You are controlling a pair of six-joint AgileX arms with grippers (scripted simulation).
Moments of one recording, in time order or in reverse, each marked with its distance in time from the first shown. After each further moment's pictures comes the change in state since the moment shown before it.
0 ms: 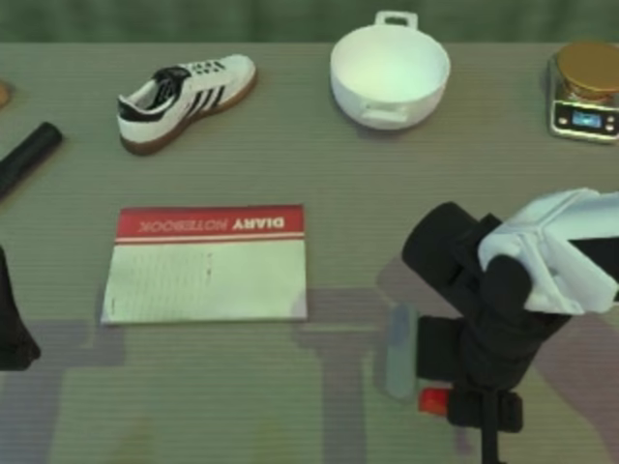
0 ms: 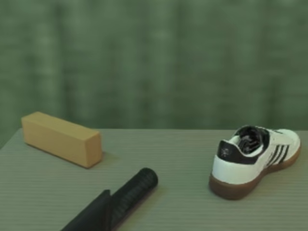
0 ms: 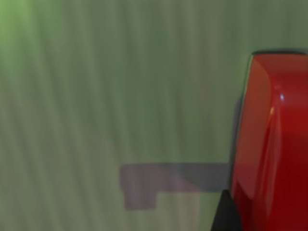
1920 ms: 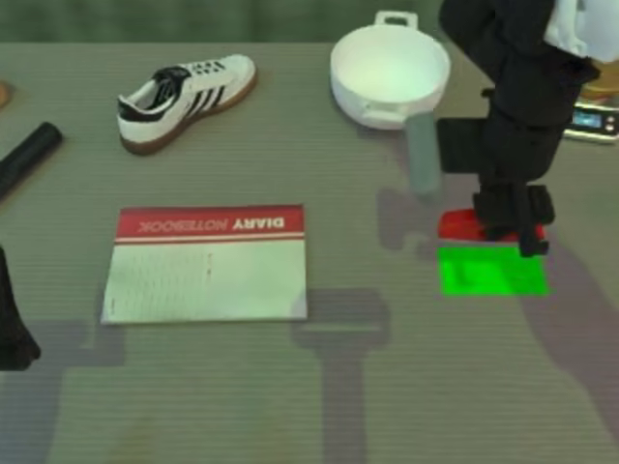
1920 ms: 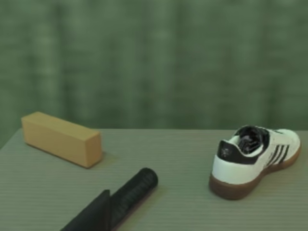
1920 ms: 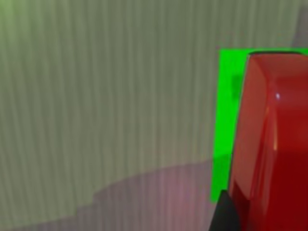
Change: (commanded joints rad) left arm 0.000 0.000 0.000 0.000 0.000 0.000; right arm -0.243 0.184 0.750 -0.570 0.003 -0.355
